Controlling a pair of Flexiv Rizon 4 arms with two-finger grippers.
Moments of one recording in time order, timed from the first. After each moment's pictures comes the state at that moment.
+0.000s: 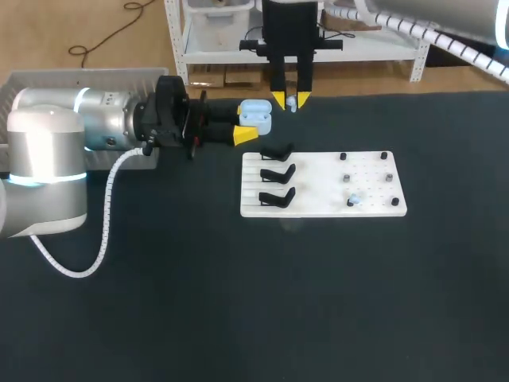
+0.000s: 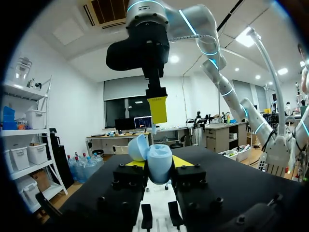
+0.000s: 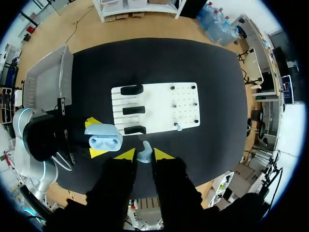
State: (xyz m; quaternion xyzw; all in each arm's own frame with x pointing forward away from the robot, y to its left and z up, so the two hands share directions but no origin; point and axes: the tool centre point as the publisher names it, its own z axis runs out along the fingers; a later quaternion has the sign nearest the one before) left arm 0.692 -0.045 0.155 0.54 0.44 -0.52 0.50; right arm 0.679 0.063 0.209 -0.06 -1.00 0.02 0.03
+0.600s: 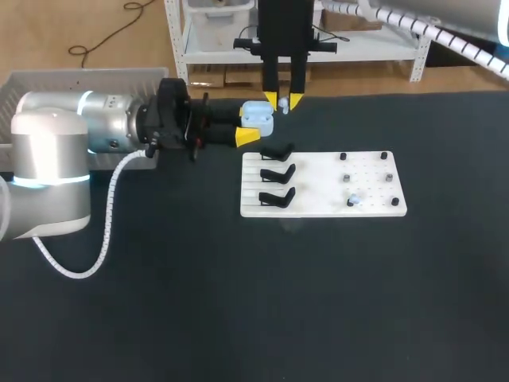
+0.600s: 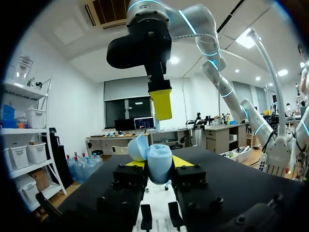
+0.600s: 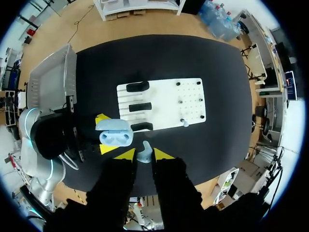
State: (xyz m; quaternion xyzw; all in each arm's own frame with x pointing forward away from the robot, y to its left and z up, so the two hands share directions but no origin) left arm 0.693 -0.048 0.151 0.54 0.44 -0.52 0.50; right arm 0.674 0.076 0.211 -0.08 -1.00 0.00 0.04
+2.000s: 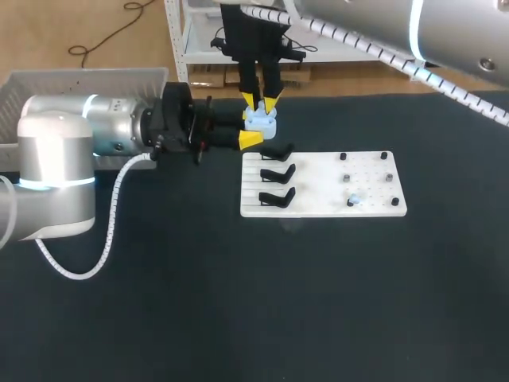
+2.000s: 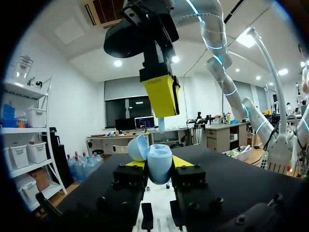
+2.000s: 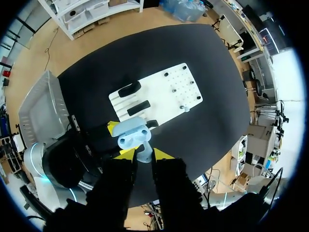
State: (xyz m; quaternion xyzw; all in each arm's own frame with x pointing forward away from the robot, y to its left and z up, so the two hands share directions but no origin) left arm 0.696 -0.053 0.143 0.54 0.44 -0.52 0.50; right arm 0.680 0.109 0.203 -0.24 -0.97 0.05 0.03
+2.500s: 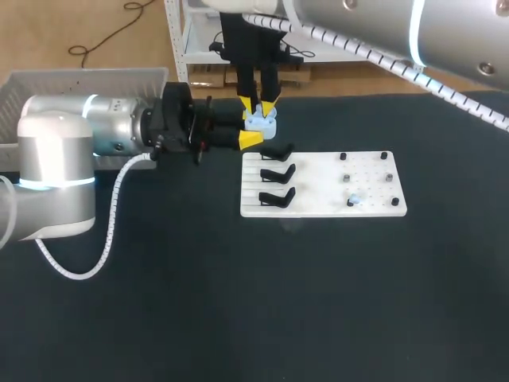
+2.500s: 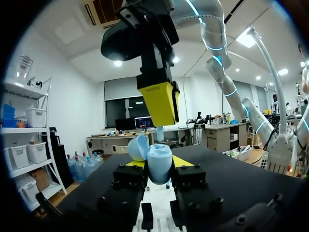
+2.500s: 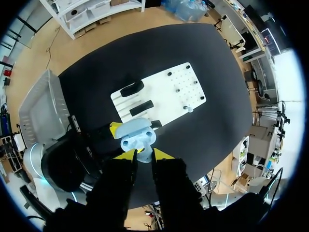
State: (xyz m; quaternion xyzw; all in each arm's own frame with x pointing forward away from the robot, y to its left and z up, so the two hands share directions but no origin) left arm 0.696 -0.053 0.143 0.54 0.44 -0.52 0.50; right arm 0.683 0.113 0.194 -0.24 -0.97 0.04 0.03
